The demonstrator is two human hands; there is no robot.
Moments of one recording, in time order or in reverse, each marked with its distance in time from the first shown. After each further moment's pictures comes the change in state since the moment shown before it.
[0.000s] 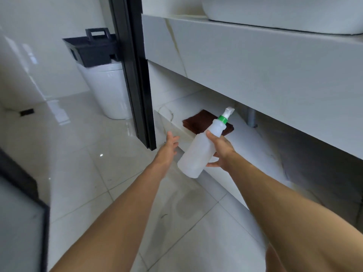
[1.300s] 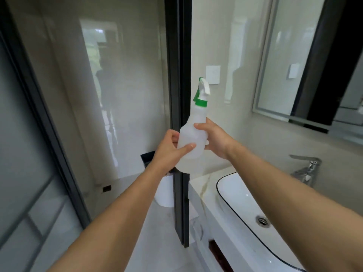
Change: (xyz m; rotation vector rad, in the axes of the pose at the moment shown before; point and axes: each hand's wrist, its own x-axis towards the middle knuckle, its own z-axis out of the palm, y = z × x) left_hand -0.214 0.693 -0.128 0.244 0.349 0.564; right_hand -0.317 -0.700 0.119 -0.164 -0.675 -0.600
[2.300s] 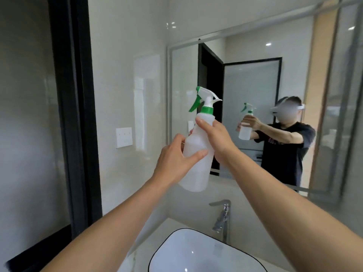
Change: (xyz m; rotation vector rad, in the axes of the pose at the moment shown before) left_hand 0.134 0.180 0.135 0.007 -0.287 0.518; right_hand -0.009 -0.167 -0.158 -0.163 0.734 -0.391
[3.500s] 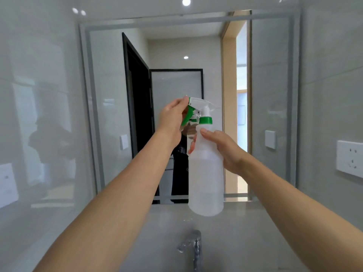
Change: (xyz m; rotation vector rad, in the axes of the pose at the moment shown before) left_hand 0.271 -0.002 0.133 -1.192 -0.383 -0.042; right_hand 0.104 0.058 -0.104 -0.177 0.043 0.012
